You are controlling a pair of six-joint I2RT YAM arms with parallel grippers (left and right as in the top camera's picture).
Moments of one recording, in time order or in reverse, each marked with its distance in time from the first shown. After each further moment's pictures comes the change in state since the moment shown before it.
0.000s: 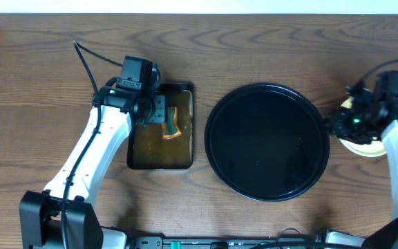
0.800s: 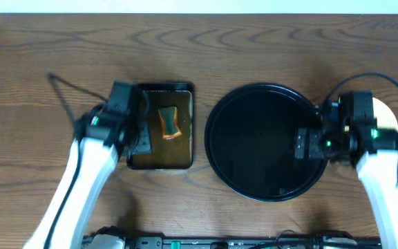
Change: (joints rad) left arm 0.000 -0.299 -0.134 -0.242 -0.138 -0.145; right arm 0.206 -0.228 -0.213 0.043 0.122 0.053
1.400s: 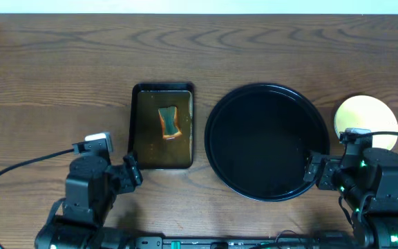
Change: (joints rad) left arm 0.000 -0.715 -0.281 0.135 -0.009 -0.003; right arm 0.036 -0.613 -0.171 0.068 0.084 0.075
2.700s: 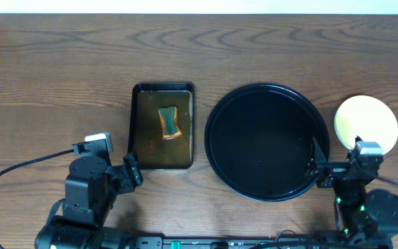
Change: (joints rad) left arm 0.000 -0.002 -0.002 0.002 0.000 0.000; right arm 0.001 -0.407 -0.361 0.528 0.051 -0.064
